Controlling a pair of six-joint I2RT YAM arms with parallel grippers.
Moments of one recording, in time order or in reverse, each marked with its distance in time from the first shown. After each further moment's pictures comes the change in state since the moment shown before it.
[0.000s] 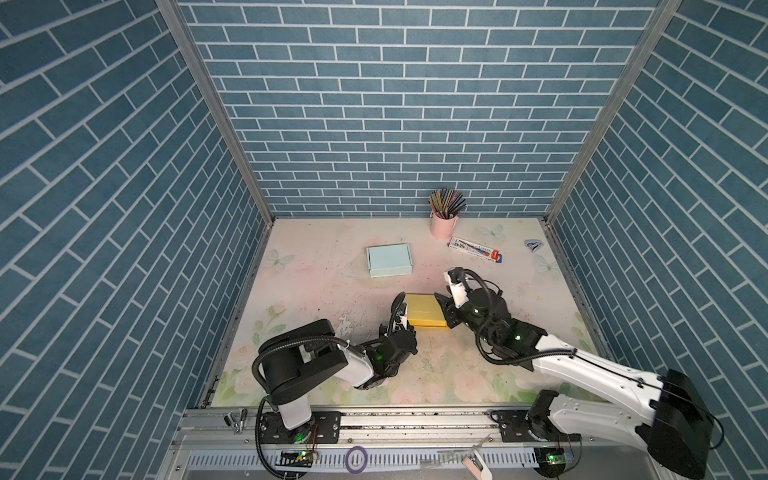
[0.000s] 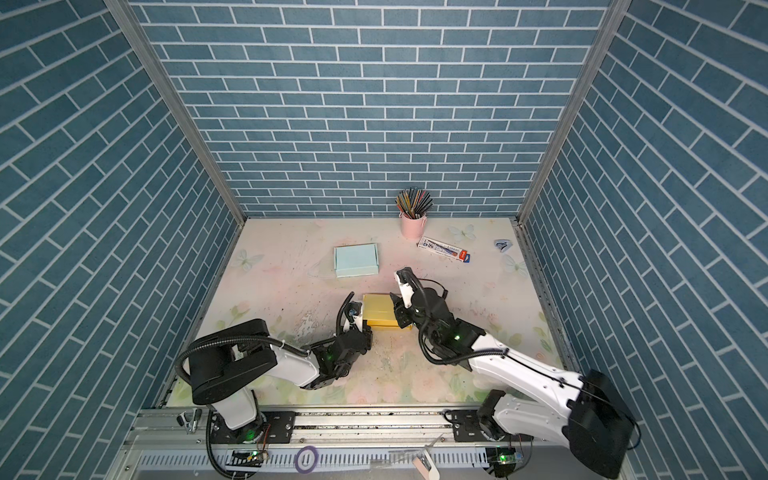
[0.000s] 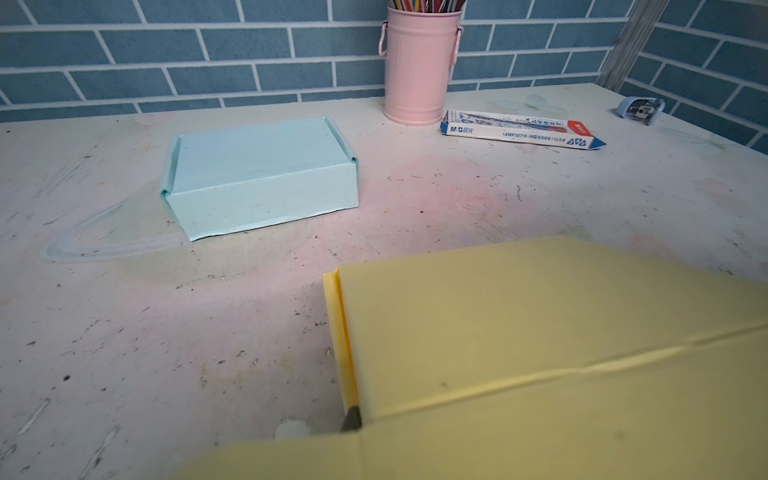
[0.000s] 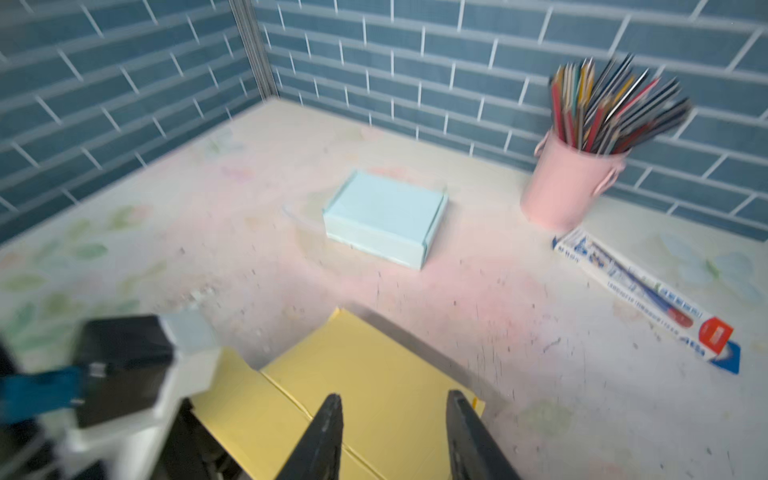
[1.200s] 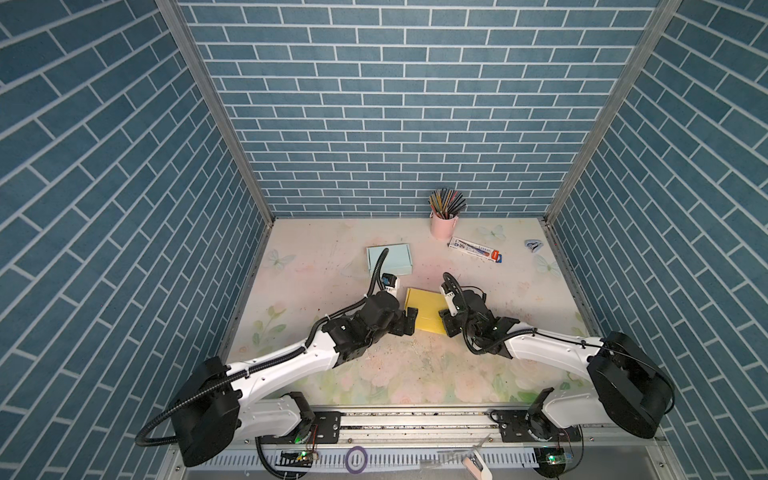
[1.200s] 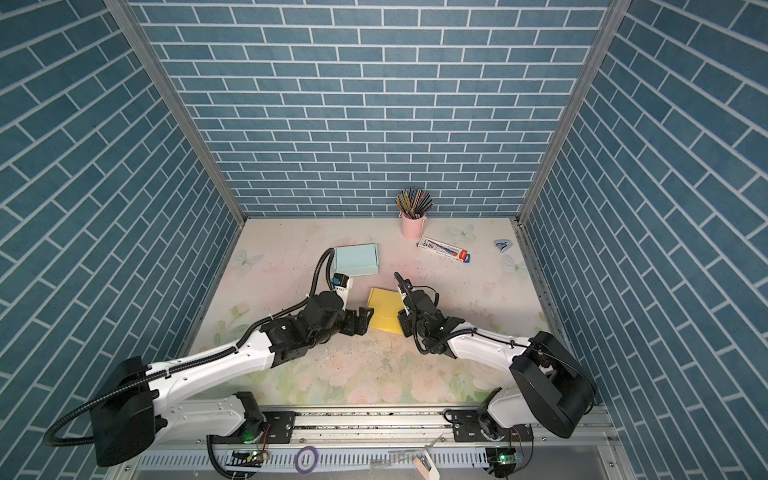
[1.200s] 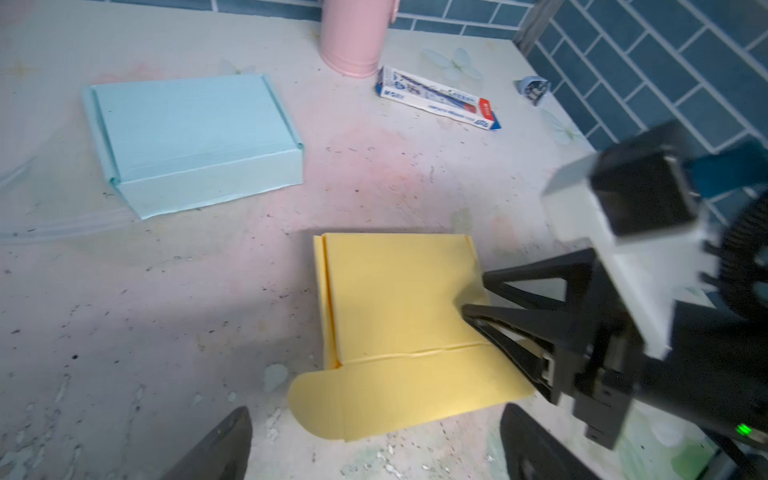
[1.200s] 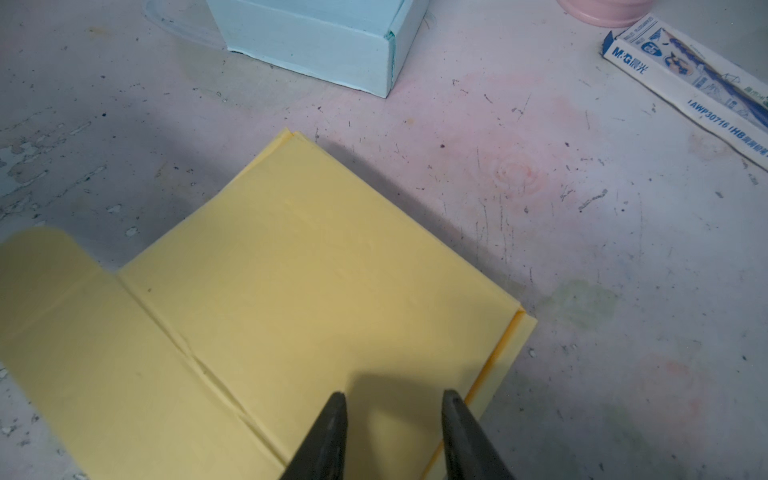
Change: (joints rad) left arm 0.222 -0.492 0.272 -0.940 0.531 -0.124; right arm -0.097 0.218 -0.072 0.036 -0.072 0.046
